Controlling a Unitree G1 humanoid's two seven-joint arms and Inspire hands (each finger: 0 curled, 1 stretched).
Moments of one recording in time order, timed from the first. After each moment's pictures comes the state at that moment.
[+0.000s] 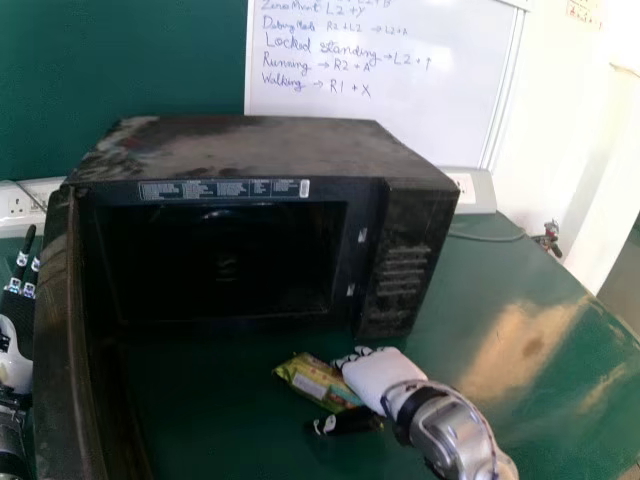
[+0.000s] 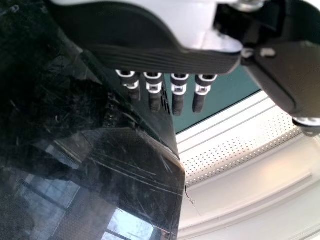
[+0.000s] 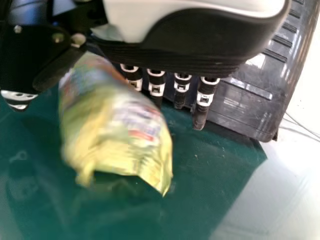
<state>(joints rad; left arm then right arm) -0.41 0.40 0.77 0.93 -0.92 0.07 -1.27 -0.30 -0.59 0.35 -0.27 -1.15 0.03 0.78</state>
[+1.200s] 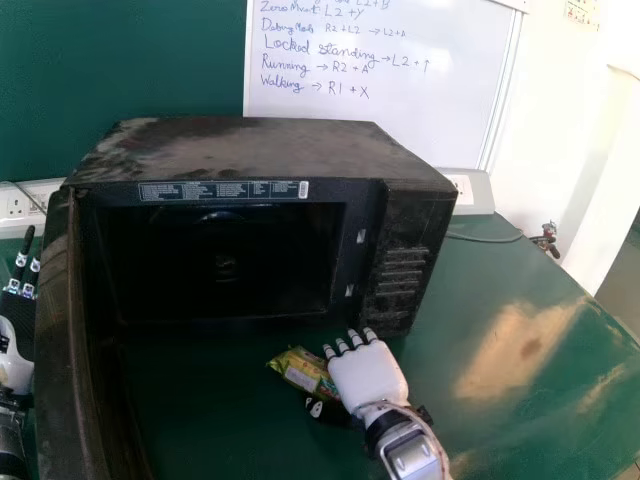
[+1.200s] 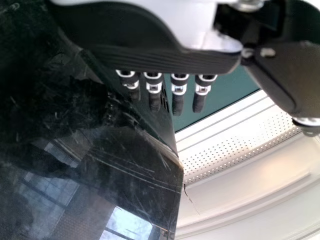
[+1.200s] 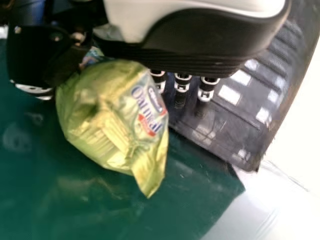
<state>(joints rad) -0.40 0.39 0.77 0.91 -0.92 0.07 -1.27 -0.23 -0.51 0.53 -0.22 -1.59 0.15 0.49</state>
